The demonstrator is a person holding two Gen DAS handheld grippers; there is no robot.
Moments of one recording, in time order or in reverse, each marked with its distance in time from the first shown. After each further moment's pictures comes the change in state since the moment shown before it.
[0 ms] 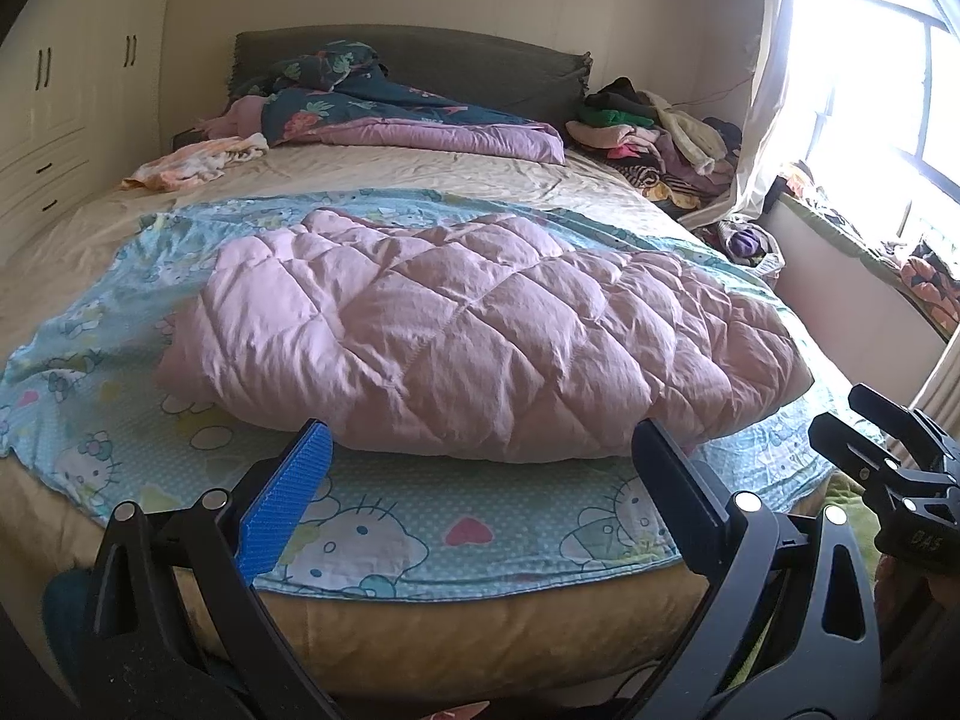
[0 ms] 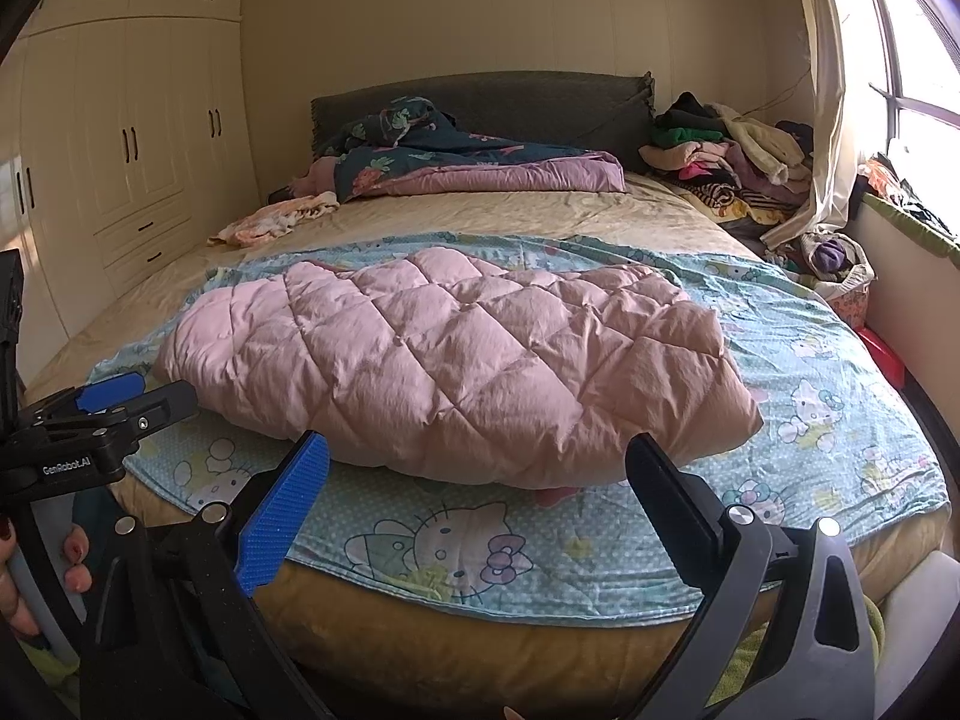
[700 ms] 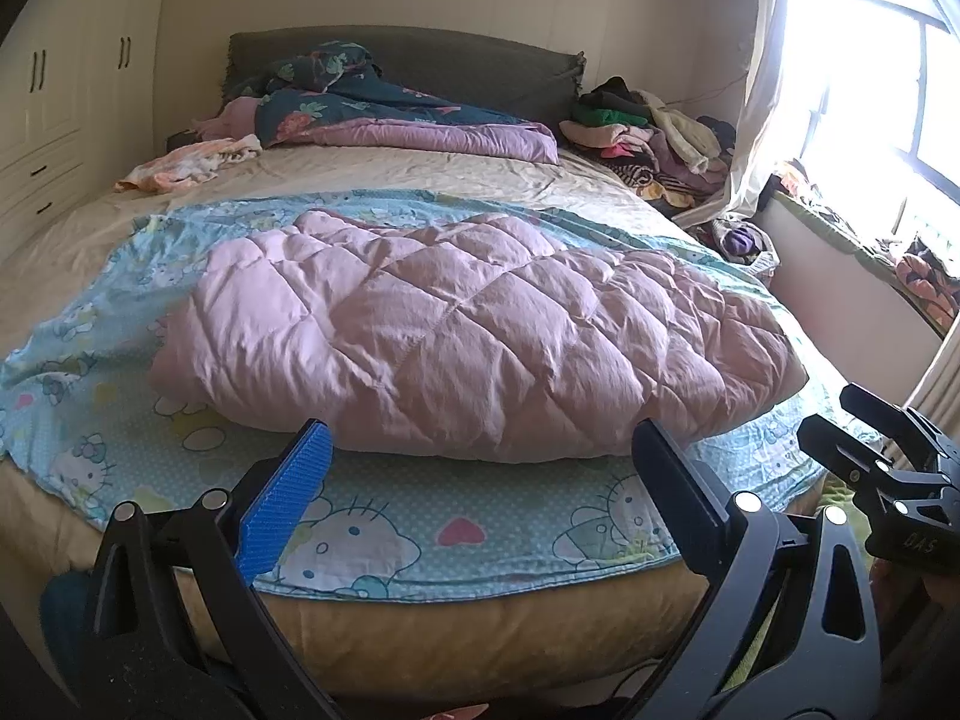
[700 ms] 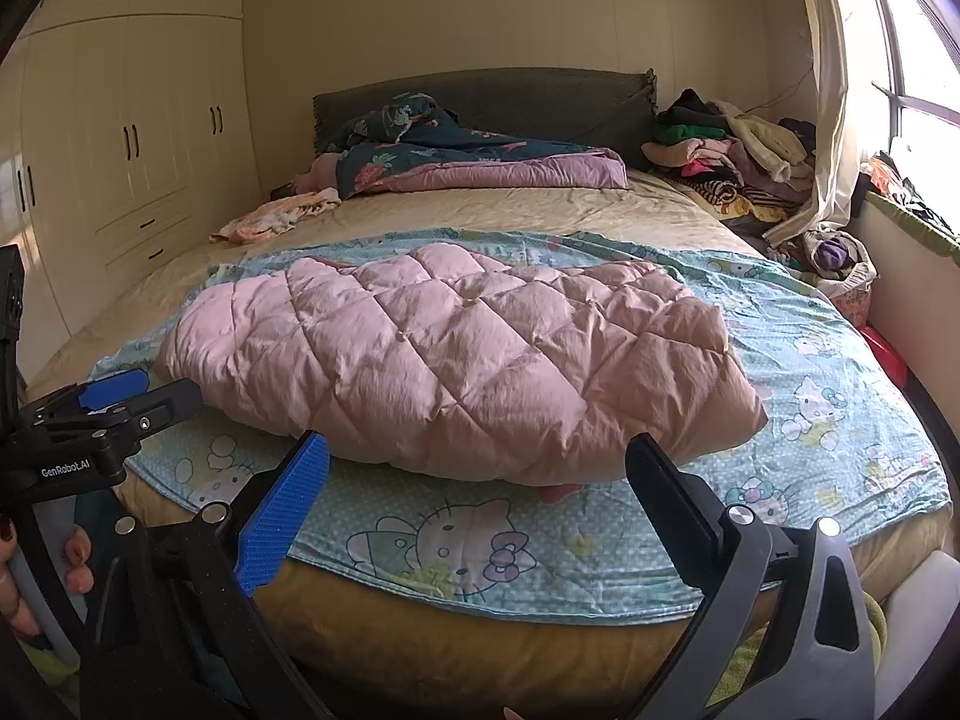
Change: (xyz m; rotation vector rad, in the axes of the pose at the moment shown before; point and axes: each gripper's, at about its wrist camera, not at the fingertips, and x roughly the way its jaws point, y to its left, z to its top) left arm 0.002 -0.003 -0.001 0.002 0.002 -0.010; right arm 0.001 0.000 -0.001 -0.001 0.004 0.004
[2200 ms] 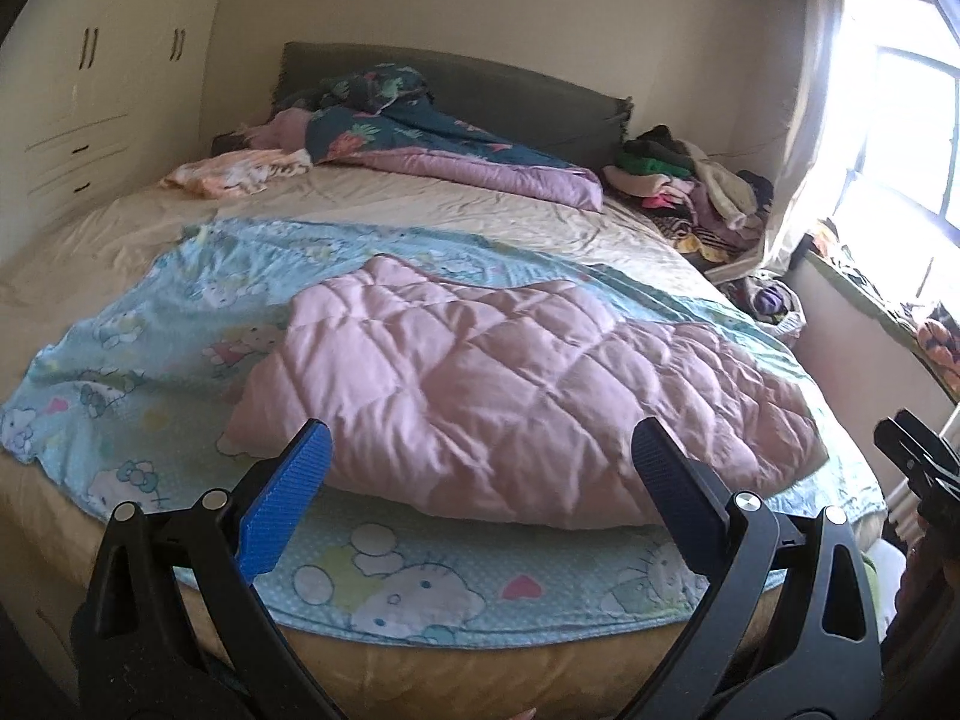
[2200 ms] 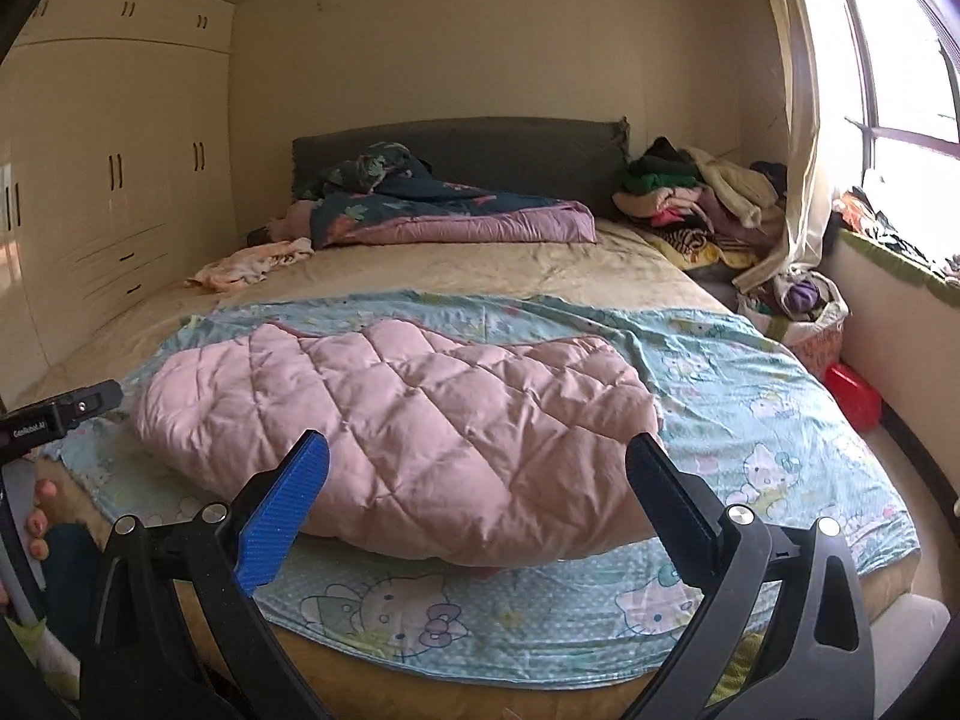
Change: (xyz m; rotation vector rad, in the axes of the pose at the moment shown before) left arm -0.020 0.044 0.033 -0.088 -0.078 0.053; right arm -0.021 -0.033 0.040 -0.008 -0.125 -0.061
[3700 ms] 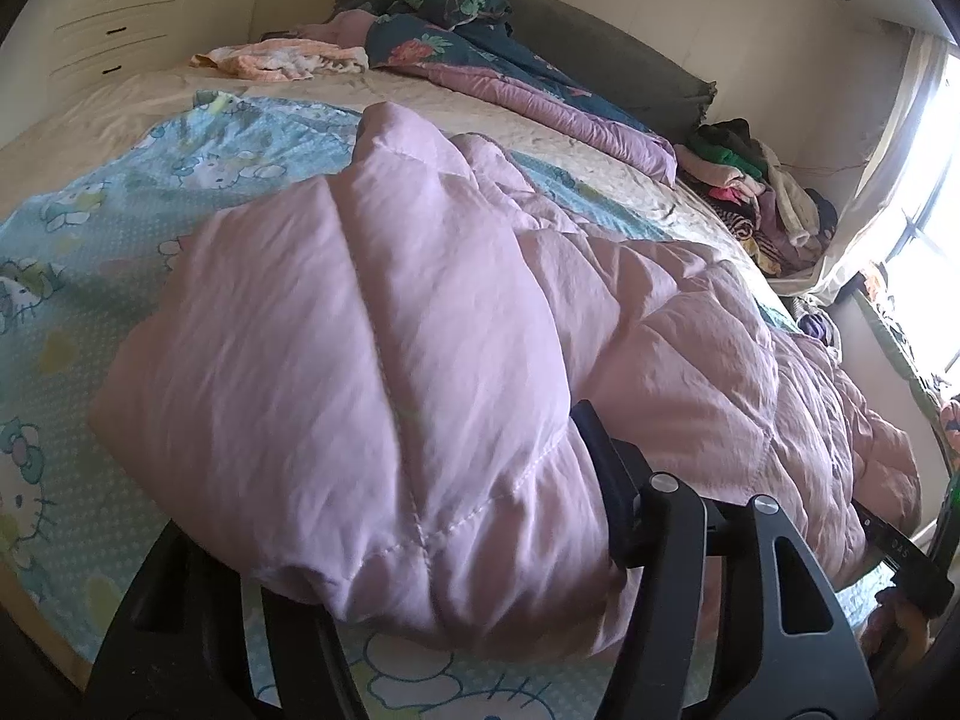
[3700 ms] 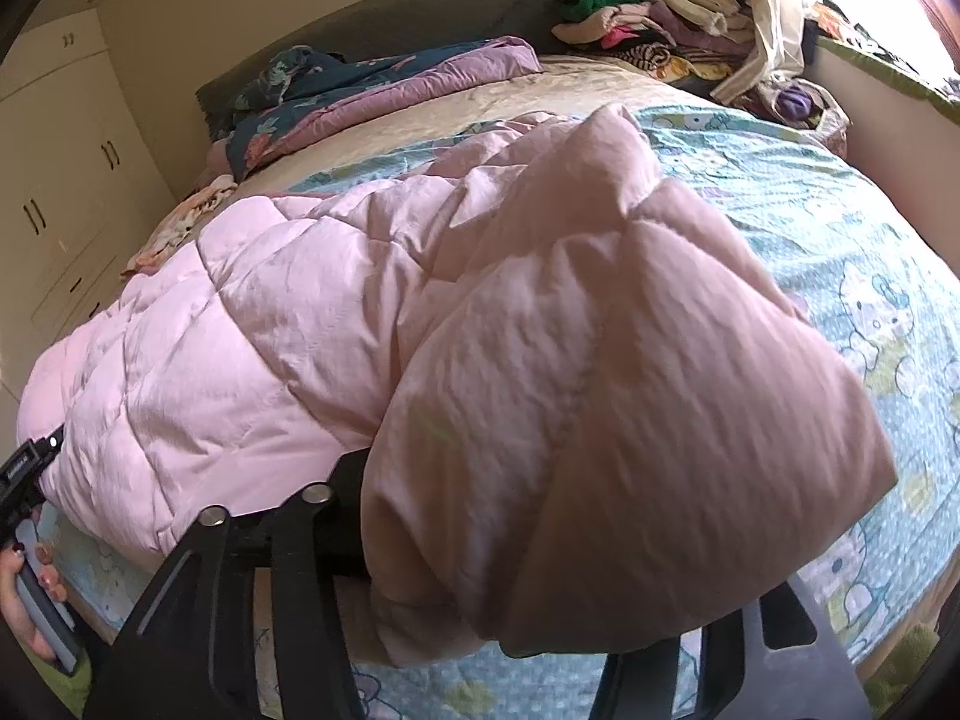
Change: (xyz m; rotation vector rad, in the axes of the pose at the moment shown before) left arm 0.146 0.079 -0.009 -0.218 0.141 0.044; right arm 0.183 -0.084 -0.058 0.296 0.334 0.000
